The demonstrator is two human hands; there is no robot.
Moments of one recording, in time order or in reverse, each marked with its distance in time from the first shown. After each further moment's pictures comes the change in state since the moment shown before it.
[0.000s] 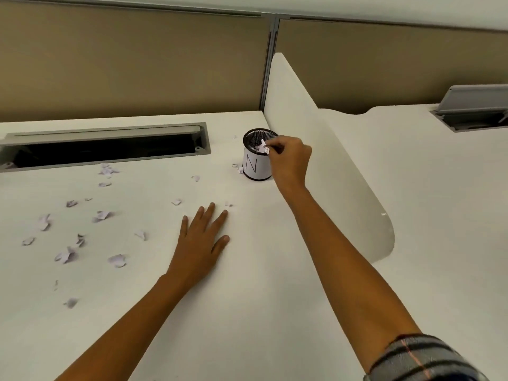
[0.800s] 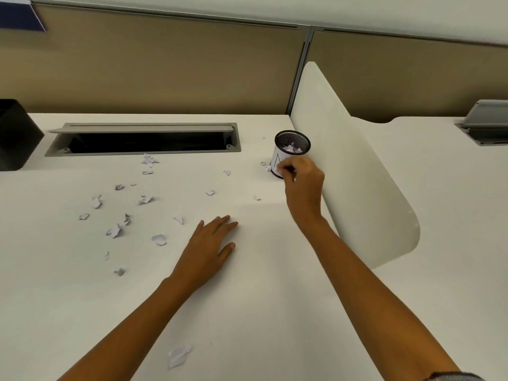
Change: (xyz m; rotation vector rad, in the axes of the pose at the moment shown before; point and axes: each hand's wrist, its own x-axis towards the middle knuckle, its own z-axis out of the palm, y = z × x) left_hand -0.056 -0.027 -0.029 -0.093 0.026 0.057; right_hand -0.071 -0.009 0.003 0.005 -0.001 -0.335
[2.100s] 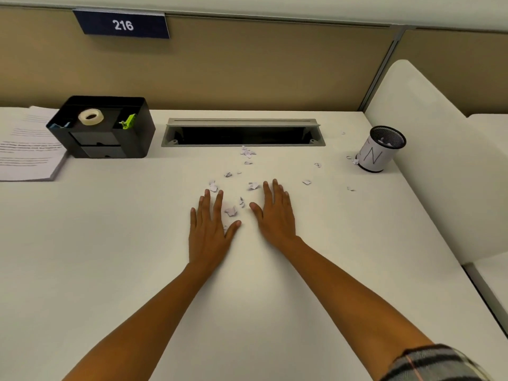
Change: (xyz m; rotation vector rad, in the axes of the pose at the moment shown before) left_hand -0.090 -0.183 -0.074 0.129 0.271 -0.331; right_hand -0.141 -0.136 0.200 -0.360 -0.617 0.083
